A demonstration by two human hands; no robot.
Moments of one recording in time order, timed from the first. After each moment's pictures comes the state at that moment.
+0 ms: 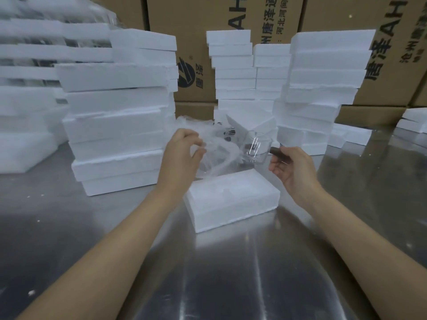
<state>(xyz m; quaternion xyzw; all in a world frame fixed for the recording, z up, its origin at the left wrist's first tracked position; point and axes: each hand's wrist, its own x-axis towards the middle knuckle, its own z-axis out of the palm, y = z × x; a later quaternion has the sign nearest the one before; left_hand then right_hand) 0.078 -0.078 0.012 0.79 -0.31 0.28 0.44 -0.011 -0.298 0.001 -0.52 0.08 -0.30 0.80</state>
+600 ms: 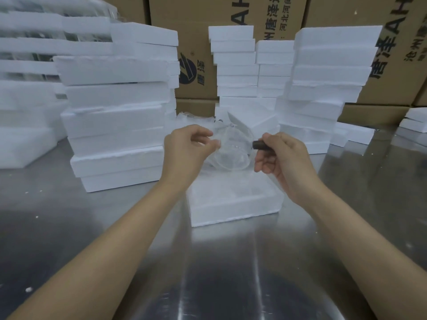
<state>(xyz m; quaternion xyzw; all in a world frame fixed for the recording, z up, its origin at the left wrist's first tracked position) 0.058 -0.083 0.030 0.75 -0.25 0.18 0.59 -0.036 -0.248 0.035 -0.65 0.02 -0.27 0.71</state>
